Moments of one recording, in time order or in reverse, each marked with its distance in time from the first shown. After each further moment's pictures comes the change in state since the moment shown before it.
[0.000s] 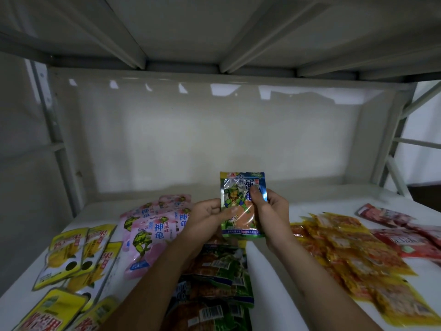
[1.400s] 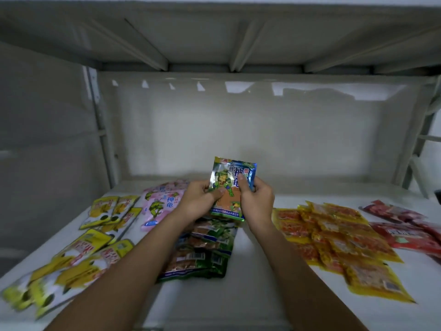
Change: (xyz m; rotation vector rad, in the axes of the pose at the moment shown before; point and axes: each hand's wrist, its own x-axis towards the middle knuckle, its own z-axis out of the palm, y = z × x) left_hand -0.031 0.018 0.015 0.359 0.258 0.023; right_hand -0.031 0.002 0.001 -0.143 0.010 -0.199
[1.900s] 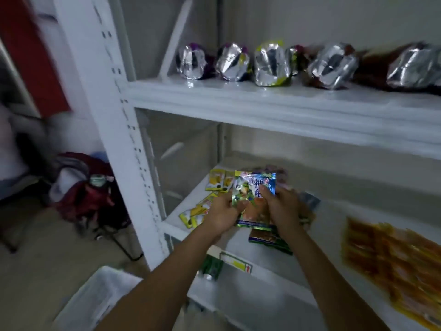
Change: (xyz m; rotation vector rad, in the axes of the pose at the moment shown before) left_hand -0.187 0.104 -0.112 -0.020 0.311 -0.365; right_hand -0.097 -0.150 0.050 -0.057 -0.540 0.251
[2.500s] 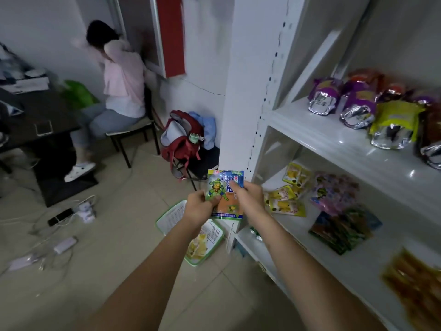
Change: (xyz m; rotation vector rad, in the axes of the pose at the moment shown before) left_hand -0.236 0.075 -0.240 -0.294 0.608 -0.383; right_hand -0.179 -0.222 0.193 -0.040 -0.600 0.320
